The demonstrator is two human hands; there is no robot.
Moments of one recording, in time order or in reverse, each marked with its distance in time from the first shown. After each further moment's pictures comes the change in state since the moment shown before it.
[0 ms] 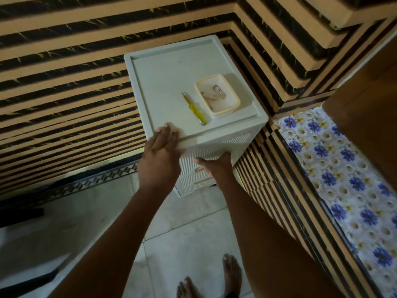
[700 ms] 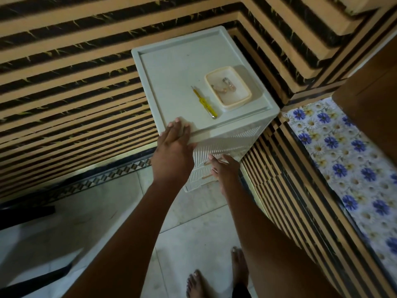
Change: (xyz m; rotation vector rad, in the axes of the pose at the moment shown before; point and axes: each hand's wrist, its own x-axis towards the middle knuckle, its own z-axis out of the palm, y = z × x) left_hand 0.002 -0.006 0.002 -0.015 -0.026 0.018; right_hand -0.089 -0.022 0.015 0.396 0.104 0.002
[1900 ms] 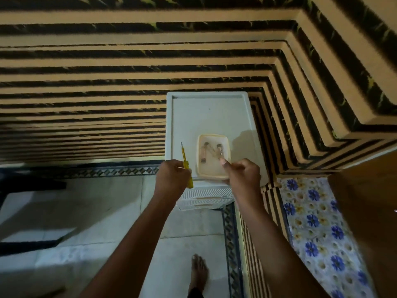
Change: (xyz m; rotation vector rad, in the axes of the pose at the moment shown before) left_hand 0.056 0.063 -0.082 -0.886 -0.014 -0.895; right_hand -0.059 -0.224 0.000 -0.488 -0.142 -0.387
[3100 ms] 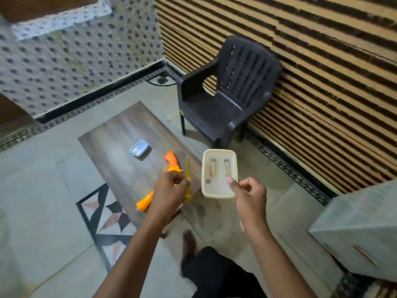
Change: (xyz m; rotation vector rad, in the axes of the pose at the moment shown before) left_hand -0.458 -0.424 -0.586 -0.389 0.726 -0.214; right_hand -0.698 0.054 0.319 -0.108 -0.875 -0.257
